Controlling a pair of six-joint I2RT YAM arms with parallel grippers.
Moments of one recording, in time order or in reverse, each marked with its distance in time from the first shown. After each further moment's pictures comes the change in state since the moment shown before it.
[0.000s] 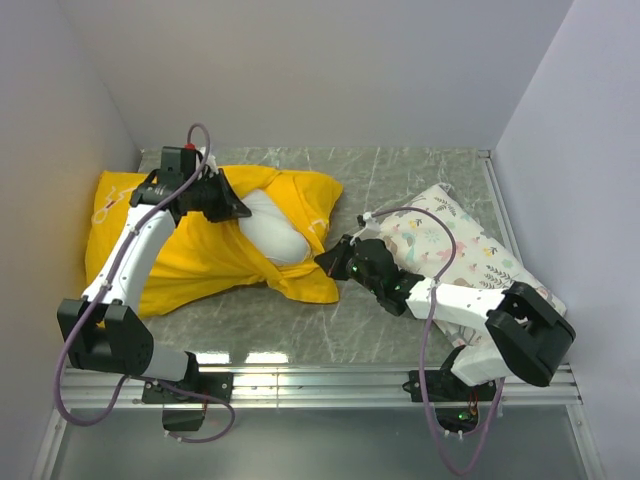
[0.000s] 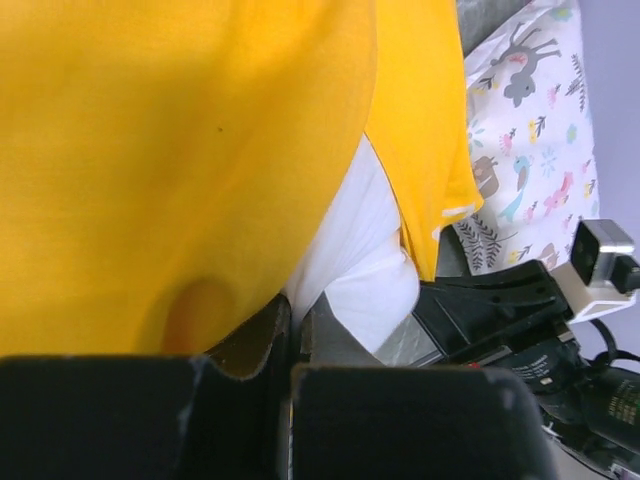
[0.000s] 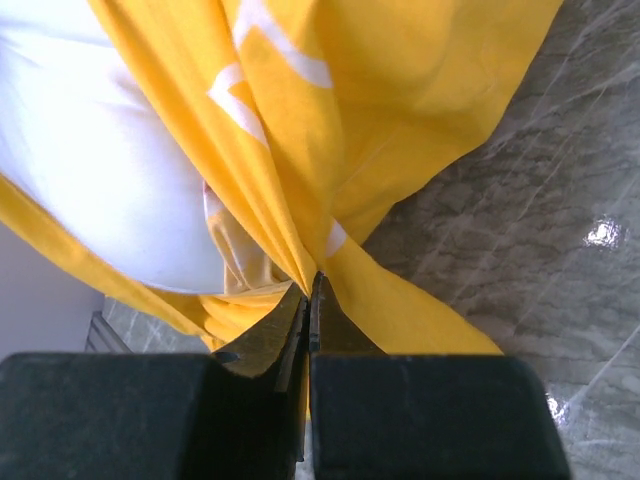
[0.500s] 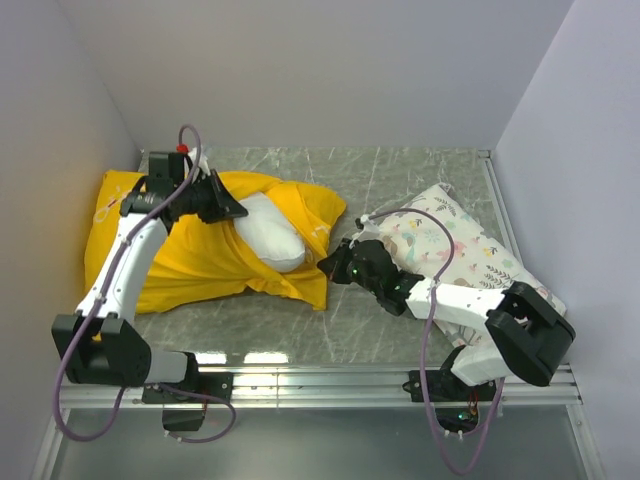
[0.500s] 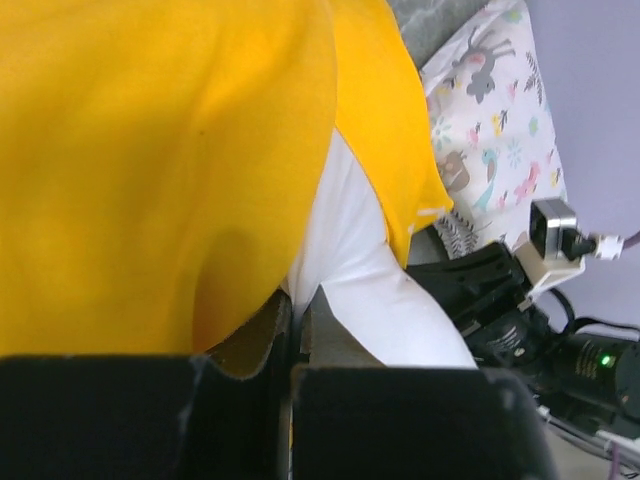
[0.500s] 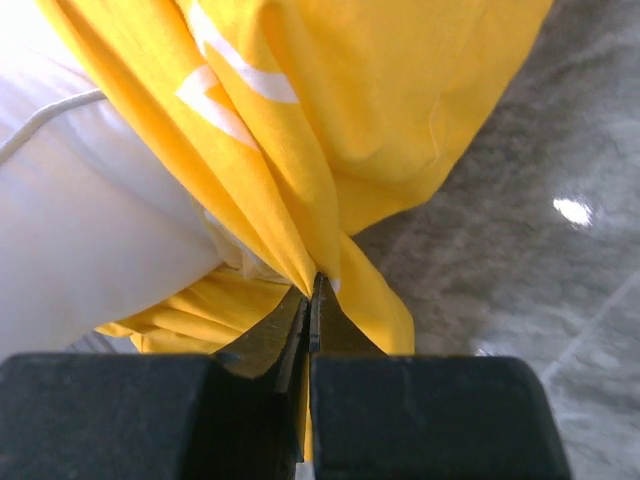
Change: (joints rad) left arm 0.058 -0.047 -0.017 0.018 0.102 0.023; right arm 0.000 0.000 -0.002 -0.042 -0.008 -0.023
